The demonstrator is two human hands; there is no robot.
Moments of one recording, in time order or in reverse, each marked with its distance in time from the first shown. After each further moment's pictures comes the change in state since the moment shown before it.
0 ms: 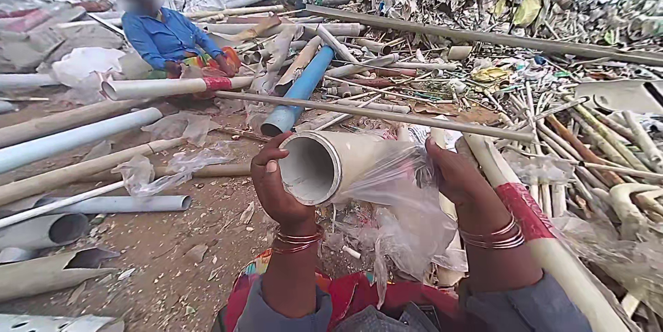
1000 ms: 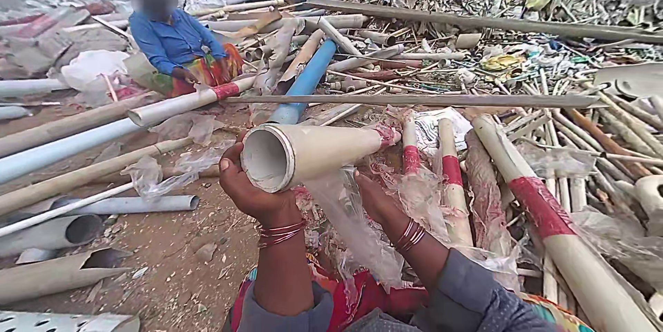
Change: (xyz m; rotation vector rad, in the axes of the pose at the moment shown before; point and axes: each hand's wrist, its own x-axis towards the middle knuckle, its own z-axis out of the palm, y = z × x) left_hand 0.032 0.002 -0.010 0.027 0.352 -0.103; right_hand 0.038 0.123 0.110 0.184 -0.131 0.245
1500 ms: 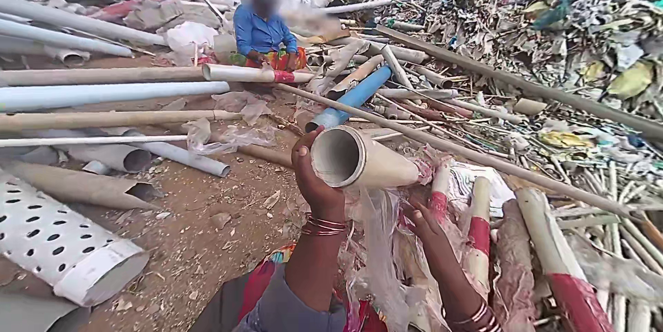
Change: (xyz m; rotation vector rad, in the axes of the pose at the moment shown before) left_hand 0.006 -0.010 -0.007 -0.052 0.051 -0.068; right_hand -0.034 -0.017 -0.032 -0.462 0.027 -0.312
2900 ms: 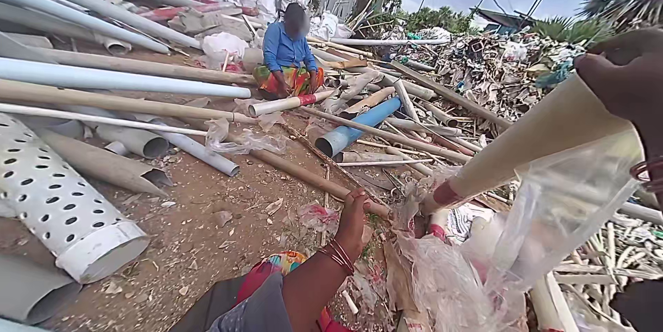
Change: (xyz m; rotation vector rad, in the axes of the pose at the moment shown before) left_hand -0.038 0.010 -0.024 0.365 -0.149 -0.843; right_hand 0.150 -0.303 -0.153 -1.232 0.543 -0.621
